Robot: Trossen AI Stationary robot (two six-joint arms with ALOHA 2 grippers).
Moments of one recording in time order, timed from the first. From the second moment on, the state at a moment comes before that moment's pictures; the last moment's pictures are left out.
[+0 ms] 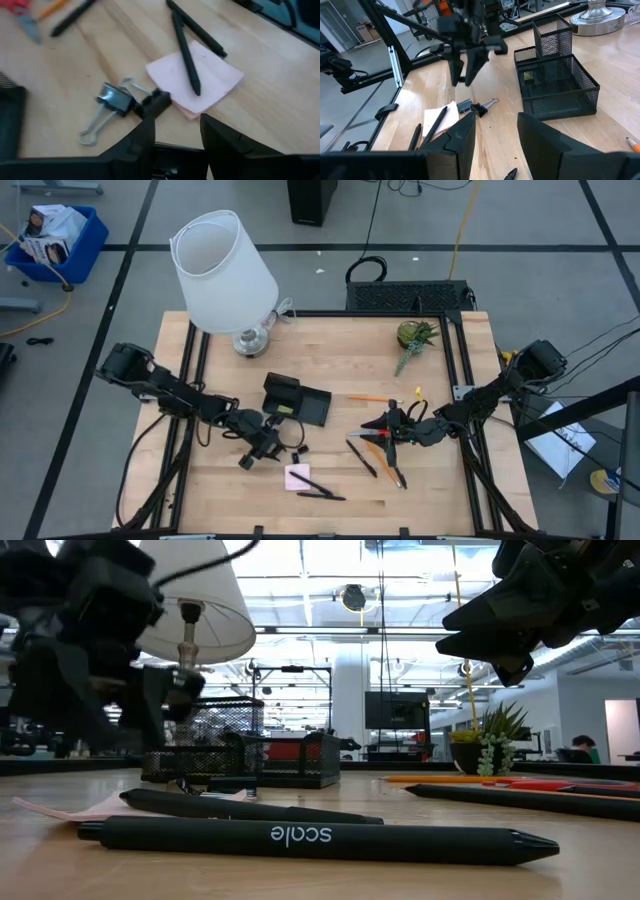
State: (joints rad) left arm -0.31 1.50 0.40 0.49 0.23 0.16; right arm 0.52 1.38 0.36 0.74 0.55 0.49
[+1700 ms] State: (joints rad) left arm -0.14 1.26 0.40 0.21 -0.21 -0.05; right arm 0.52 1.38 0.36 0.74 0.55 0.49
